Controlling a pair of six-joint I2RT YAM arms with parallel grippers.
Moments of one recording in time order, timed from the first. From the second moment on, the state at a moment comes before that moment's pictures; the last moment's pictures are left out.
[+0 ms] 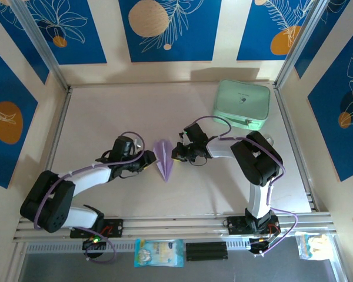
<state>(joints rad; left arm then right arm) -0.48 1.35 0.52 0.06 0.44 -0.94 0.61 1.89 0.96 -0.03 -0.50 0.79</state>
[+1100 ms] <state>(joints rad) -0.57 1.54 0.65 0.06 0.48 -0.94 0.61 1.89 0.98 -0.05 -0.50 0.79</state>
